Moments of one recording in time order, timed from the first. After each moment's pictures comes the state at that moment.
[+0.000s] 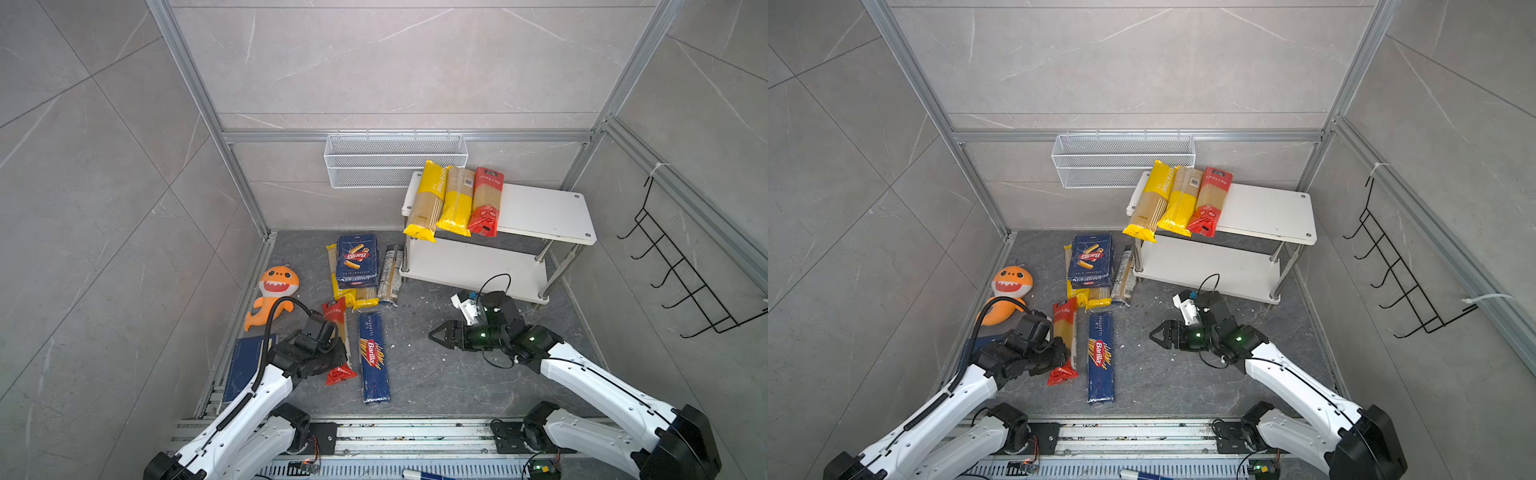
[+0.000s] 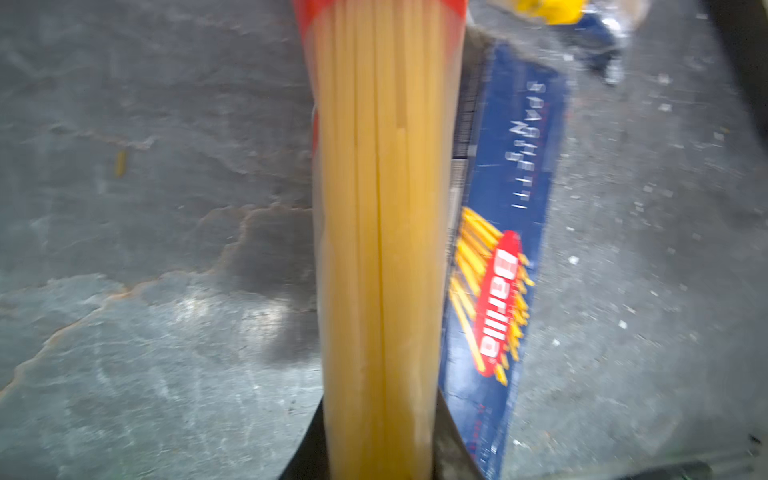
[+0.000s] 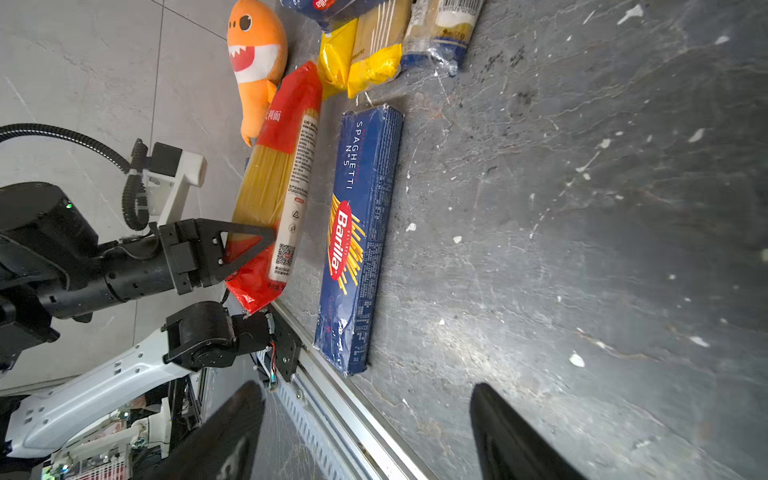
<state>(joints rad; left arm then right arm) -0.49 0.85 0.61 -0.79 0.09 -0.75 0.59 1.07 0.70 -0.36 -0.53 0.69</state>
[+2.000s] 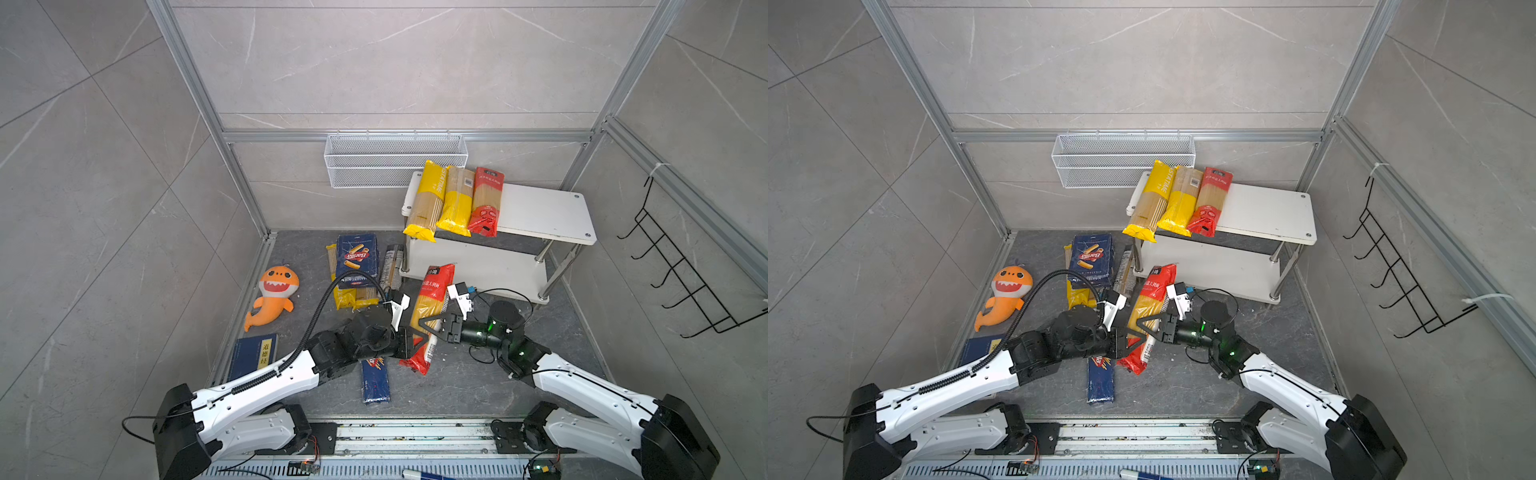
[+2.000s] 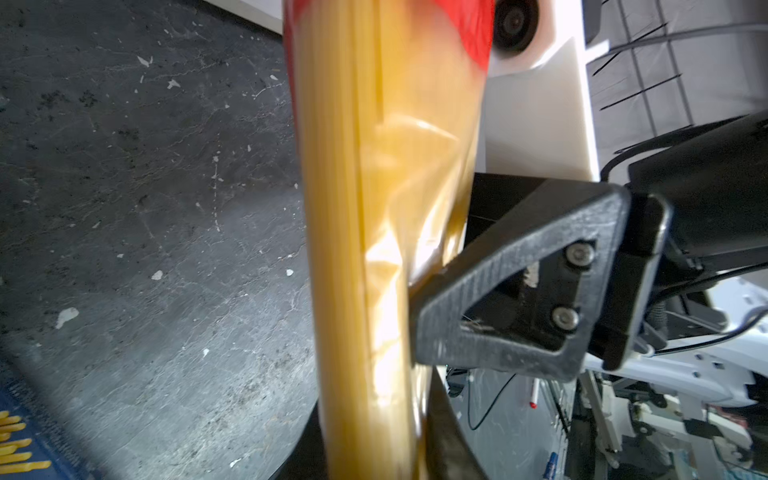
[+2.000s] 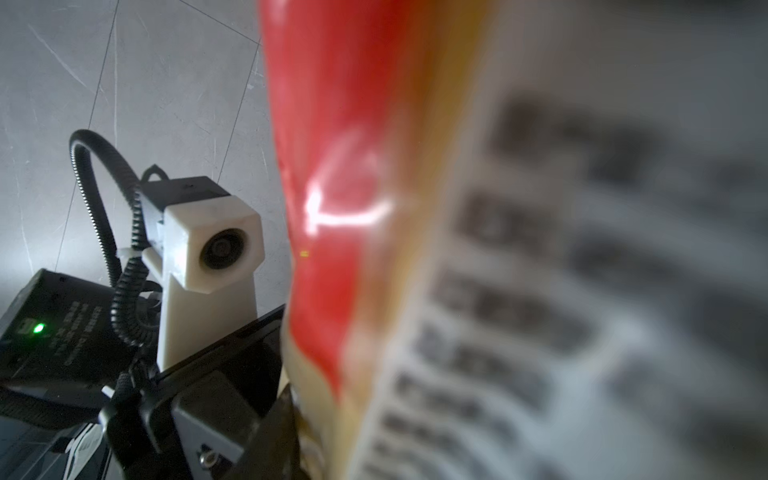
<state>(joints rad) -1.03 1.08 0.85 -0.26 0.17 -0.83 0.64 1.05 0.51 0.40 -0.62 1.00</state>
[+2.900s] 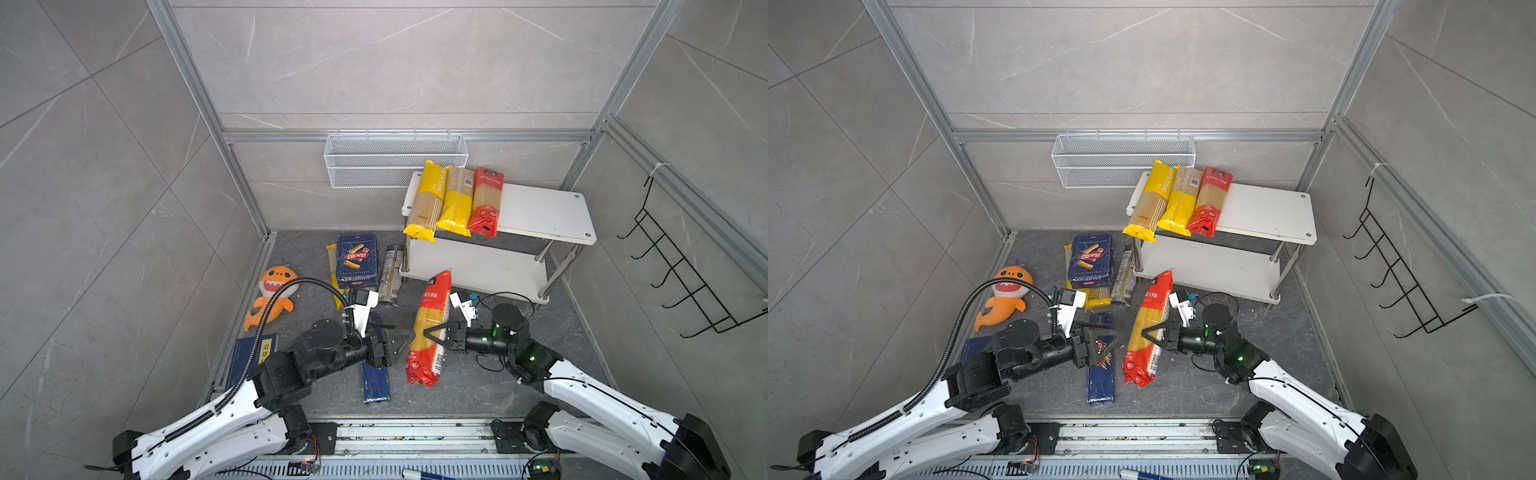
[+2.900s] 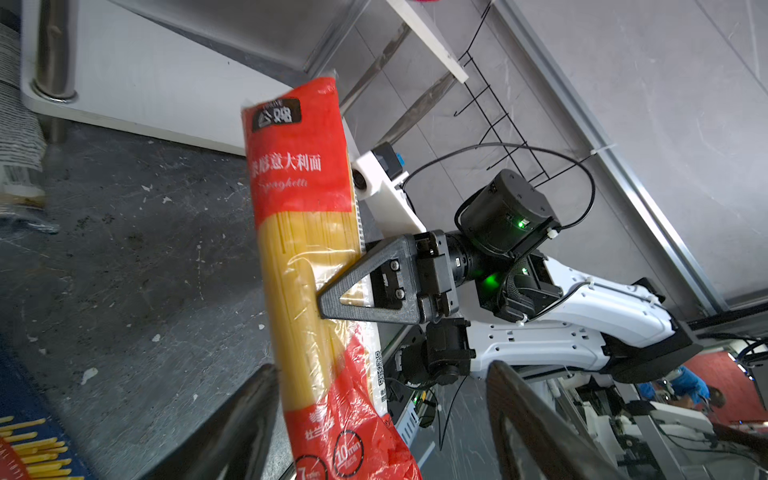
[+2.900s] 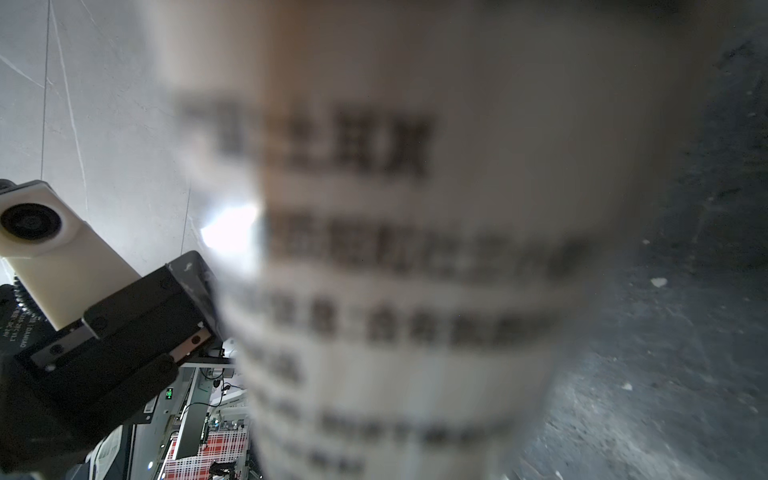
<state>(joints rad) -1.05 0.71 0.82 -0.33 0.04 -0.75 0.66 0.92 0.53 0.11 -0.63 1.03</state>
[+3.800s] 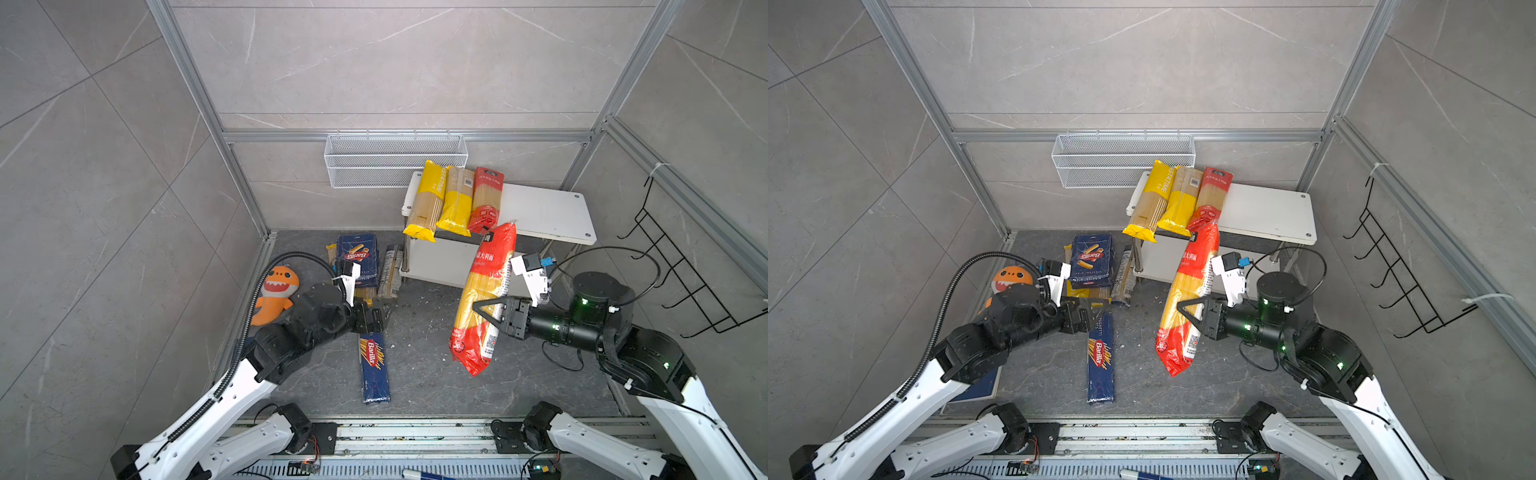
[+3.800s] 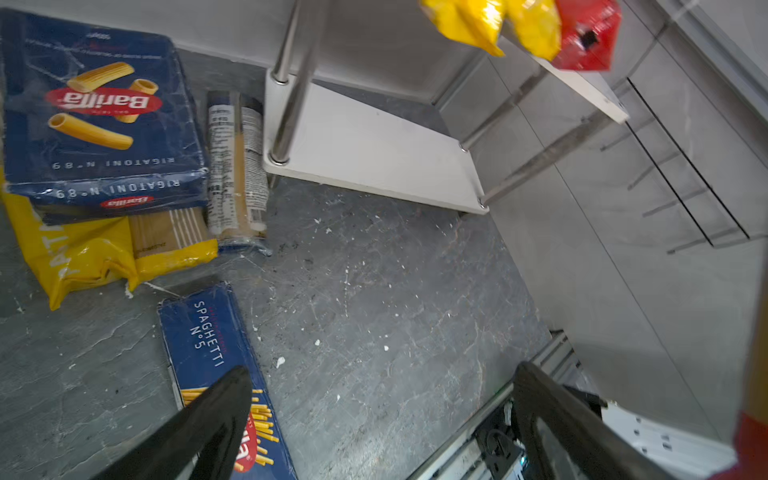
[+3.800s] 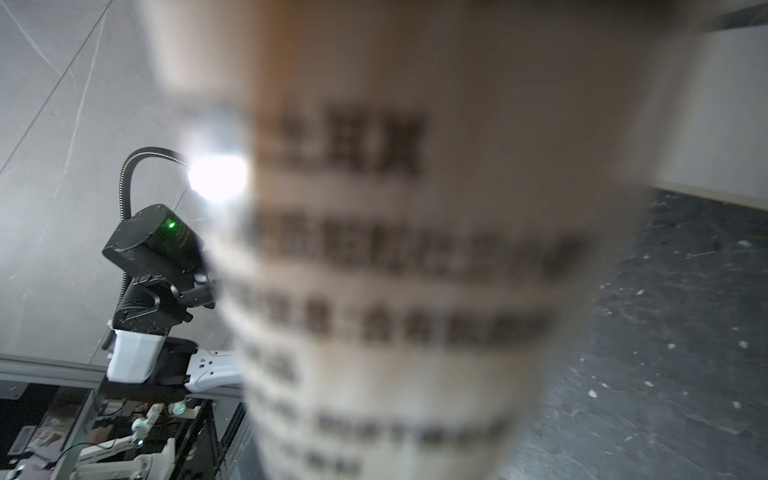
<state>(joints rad) -0.69 0.92 1.08 -0.64 0.07 -0.60 0.66 0.88 1.44 -0.92 -0.30 0.64</state>
